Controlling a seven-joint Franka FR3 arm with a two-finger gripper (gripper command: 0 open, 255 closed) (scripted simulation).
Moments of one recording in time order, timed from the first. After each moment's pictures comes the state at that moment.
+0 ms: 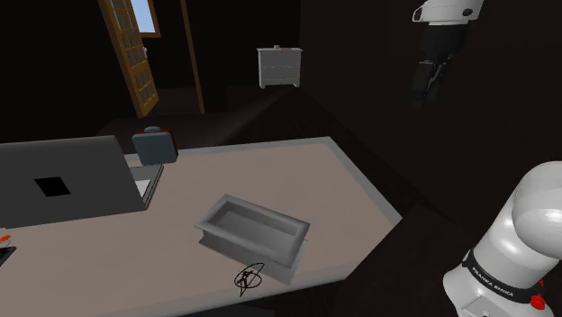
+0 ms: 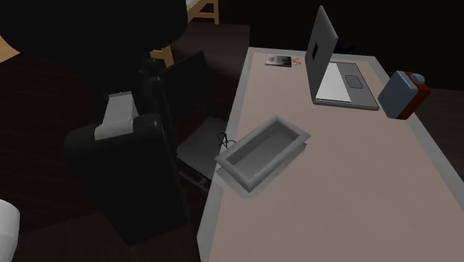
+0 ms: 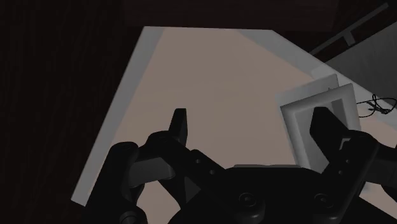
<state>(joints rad) 0.02 -0.82 0.04 -2.30 -0.01 1.43 0.00</state>
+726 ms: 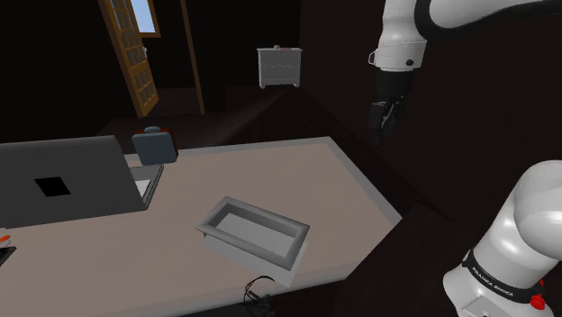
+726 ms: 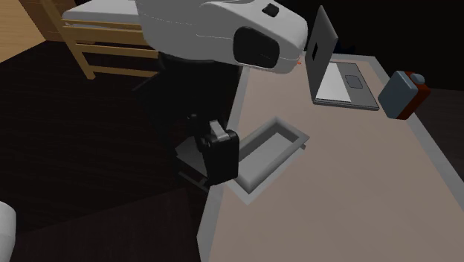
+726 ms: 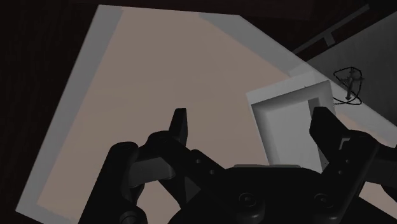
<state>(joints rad) 0.08 -0.68 0.12 -2.43 0.09 1.68 0.05</state>
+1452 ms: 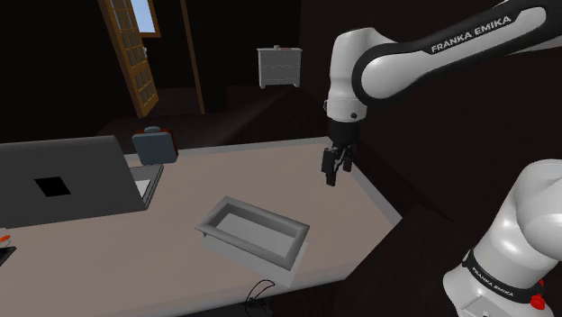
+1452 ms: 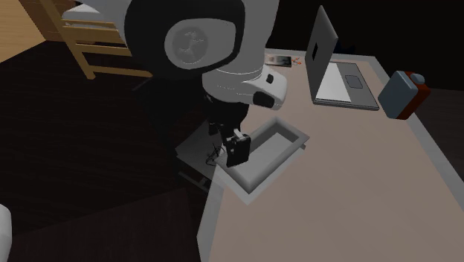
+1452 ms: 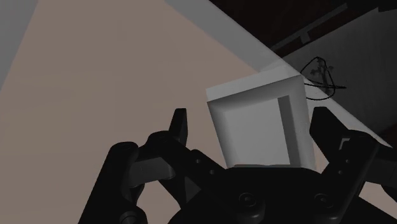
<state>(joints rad) 0.14 -0.38 0.23 -2.47 0.19 2.01 0.10</state>
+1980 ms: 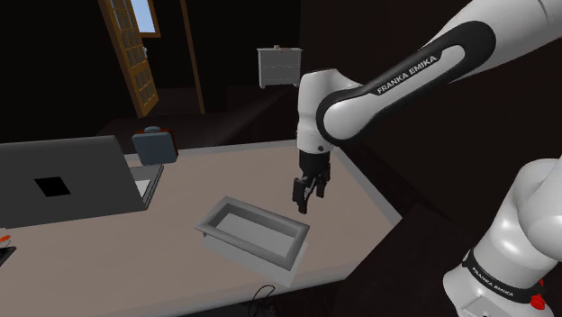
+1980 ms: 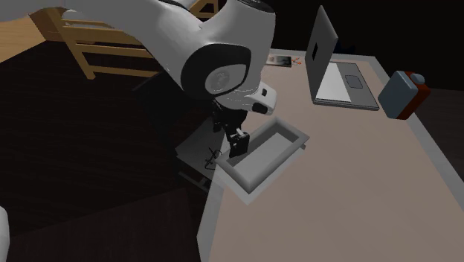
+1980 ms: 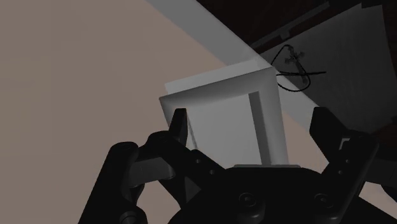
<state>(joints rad) 0.19 -0.11 0.30 -2.40 0.21 2.21 0.14</state>
